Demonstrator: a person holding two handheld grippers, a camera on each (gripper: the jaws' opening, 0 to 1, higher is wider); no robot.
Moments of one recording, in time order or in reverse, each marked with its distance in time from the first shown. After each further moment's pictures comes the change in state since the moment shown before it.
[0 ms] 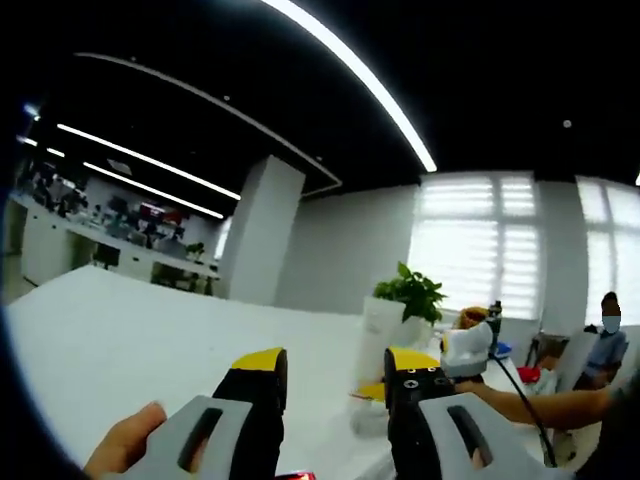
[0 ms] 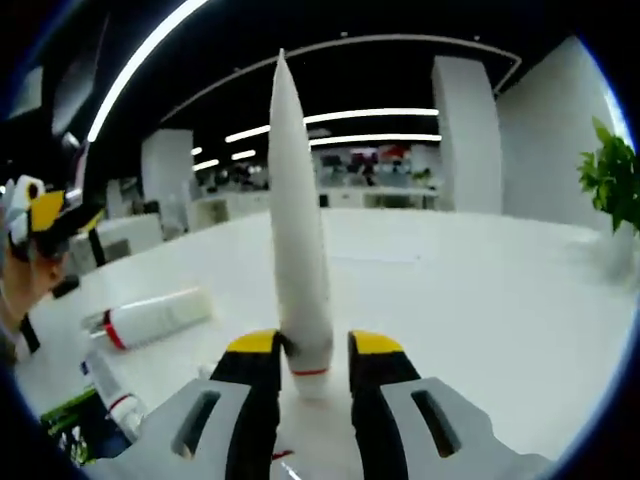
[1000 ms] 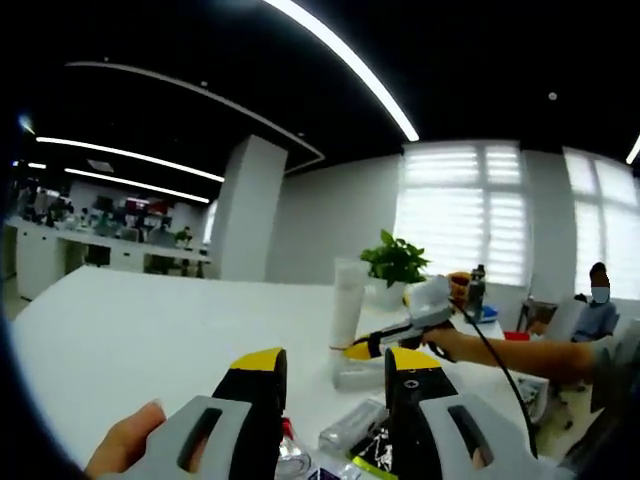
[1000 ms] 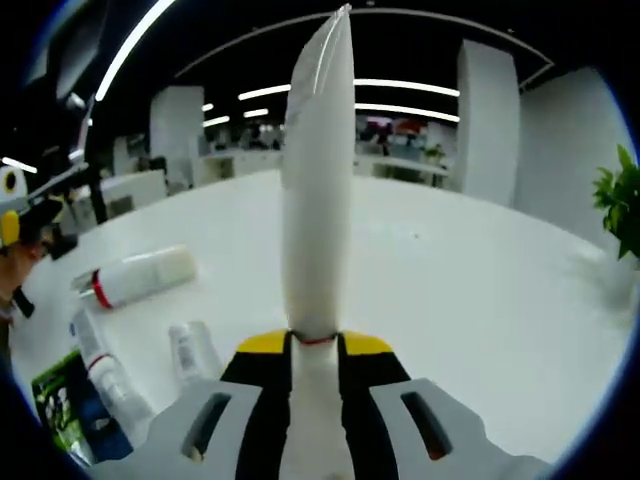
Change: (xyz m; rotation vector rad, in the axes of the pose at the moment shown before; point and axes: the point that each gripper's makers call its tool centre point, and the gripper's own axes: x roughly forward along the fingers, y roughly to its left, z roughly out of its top) left arm -0.035 -0.027 -0.034 0.073 0.123 -0.050; right arm -0.001 -0.016 -0.022 -0.067 0.161 0.029
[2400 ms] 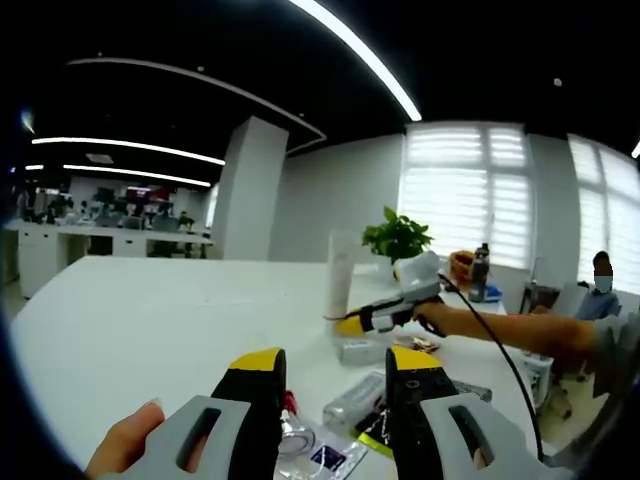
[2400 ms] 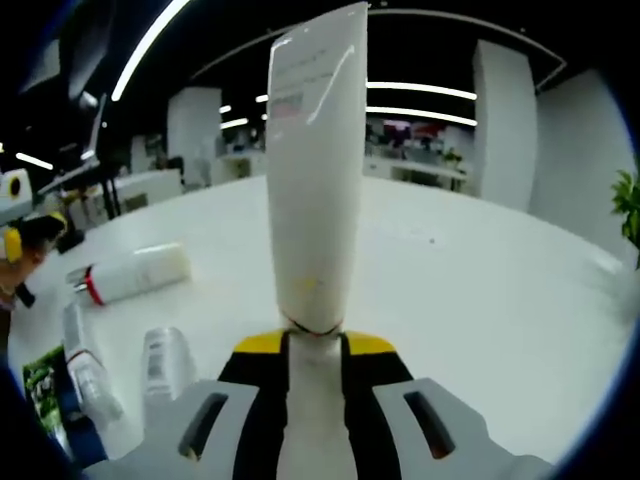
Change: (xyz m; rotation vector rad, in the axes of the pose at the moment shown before) left arm 0.001 0.008 -0.028 0.007 0.105 0.027; right arm 0.036 -0.016 0.010 -0.033 -0.018 0.086
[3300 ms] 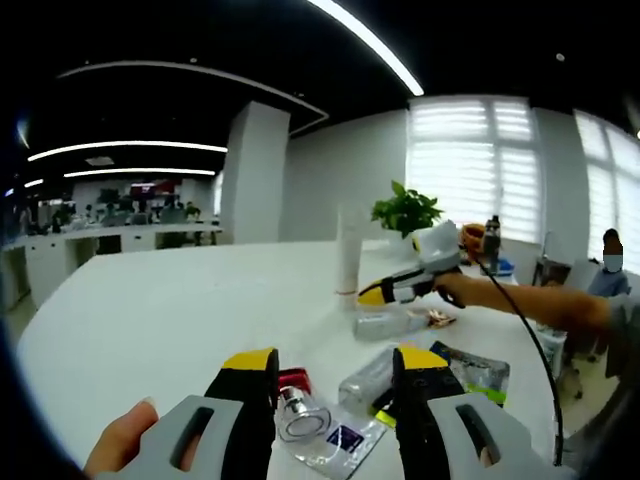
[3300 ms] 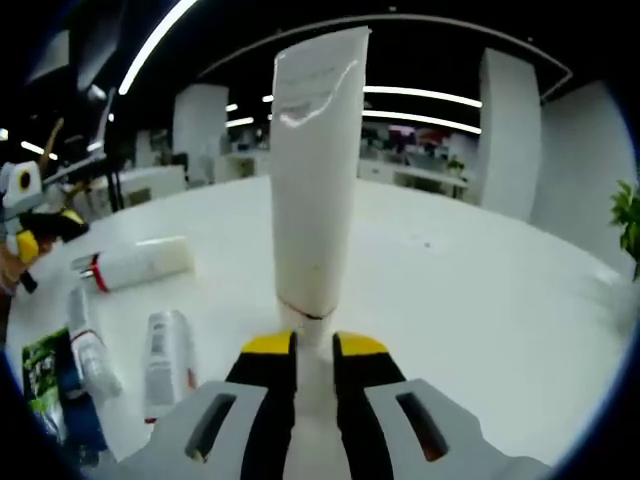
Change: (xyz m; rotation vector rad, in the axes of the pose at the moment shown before) left arm -0.001 0.011 -0.022 0.059 0.099 0.077; right arm -0.020 -0.002 -0.002 -0.041 -0.019 0.010
